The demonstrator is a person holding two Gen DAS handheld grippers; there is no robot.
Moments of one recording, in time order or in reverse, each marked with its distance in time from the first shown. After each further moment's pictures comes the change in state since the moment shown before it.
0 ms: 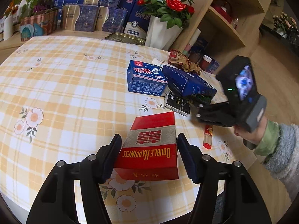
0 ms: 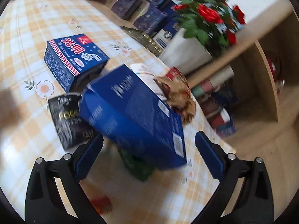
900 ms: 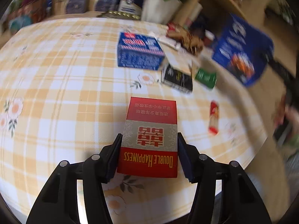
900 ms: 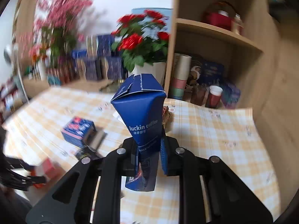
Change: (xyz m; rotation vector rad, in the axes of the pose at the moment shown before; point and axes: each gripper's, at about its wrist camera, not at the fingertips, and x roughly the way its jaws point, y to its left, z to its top) left arm 0.036 -0.013 -0.007 0.010 0.152 0.007; right arm -0.091 -0.154 -0.081 0.711 -0.251 0.242
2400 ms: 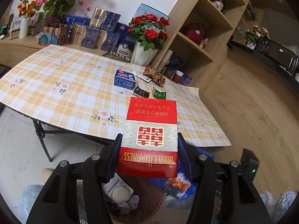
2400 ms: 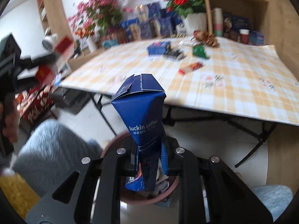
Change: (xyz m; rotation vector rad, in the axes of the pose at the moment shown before) left arm -0.210 -0.054 -0.157 -0.038 -0.331 -0.097; right arm -0.182 0.115 -0.237 0.033 0.230 0.341
